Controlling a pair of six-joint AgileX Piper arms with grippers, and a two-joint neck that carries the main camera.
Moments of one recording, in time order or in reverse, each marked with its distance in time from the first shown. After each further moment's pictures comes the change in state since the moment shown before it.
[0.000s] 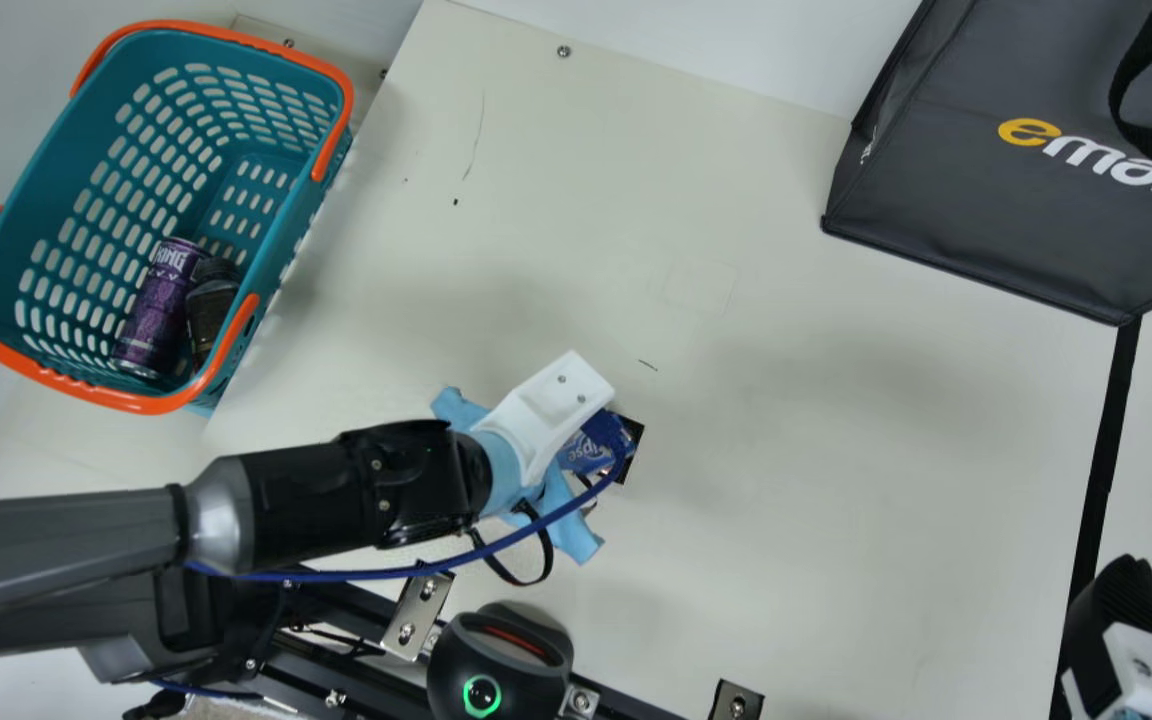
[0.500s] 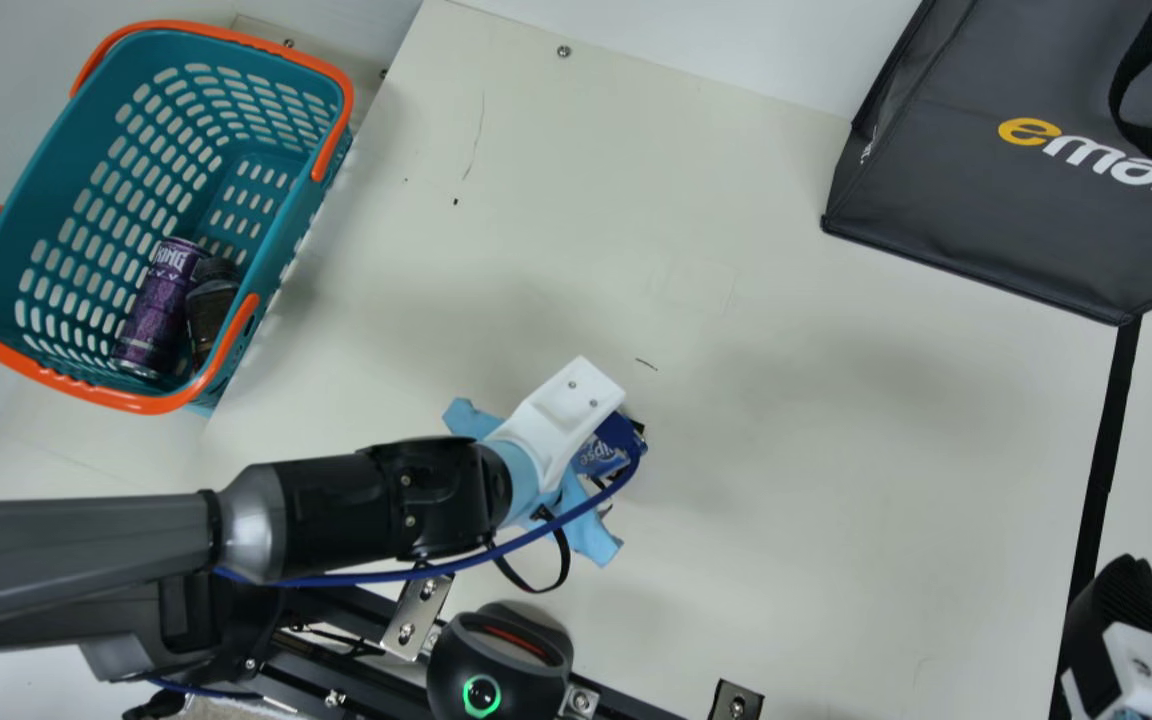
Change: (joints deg) left arm -2.0 2.7 -1.0 2.6 -1.8 -6.9; right arm 0.0 0.0 0.0 0.0 0.0 0.0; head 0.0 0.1
